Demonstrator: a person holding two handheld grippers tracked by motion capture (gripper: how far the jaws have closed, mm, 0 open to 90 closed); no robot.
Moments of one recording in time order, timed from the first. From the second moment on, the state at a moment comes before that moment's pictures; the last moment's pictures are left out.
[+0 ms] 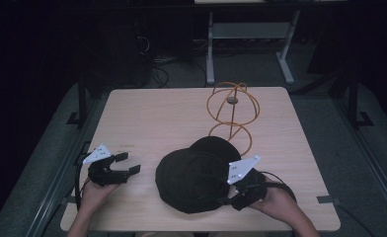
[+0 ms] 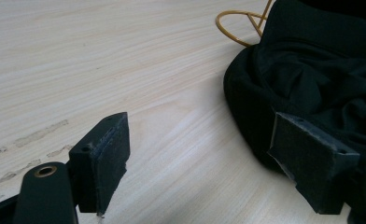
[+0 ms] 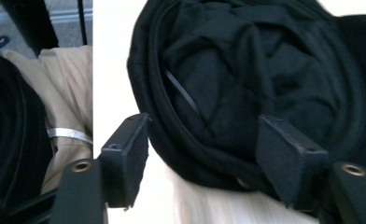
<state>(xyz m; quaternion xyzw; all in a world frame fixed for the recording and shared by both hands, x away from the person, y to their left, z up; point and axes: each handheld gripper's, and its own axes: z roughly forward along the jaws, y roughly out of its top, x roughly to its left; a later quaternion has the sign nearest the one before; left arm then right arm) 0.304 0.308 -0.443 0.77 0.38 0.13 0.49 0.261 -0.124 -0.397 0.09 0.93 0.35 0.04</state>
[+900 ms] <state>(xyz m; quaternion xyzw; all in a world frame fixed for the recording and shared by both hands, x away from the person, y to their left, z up) 0.307 0.309 -0.445 0.78 0.38 0.12 0.49 0.268 -0.026 -0.426 0.01 0.96 0.29 -0.02</state>
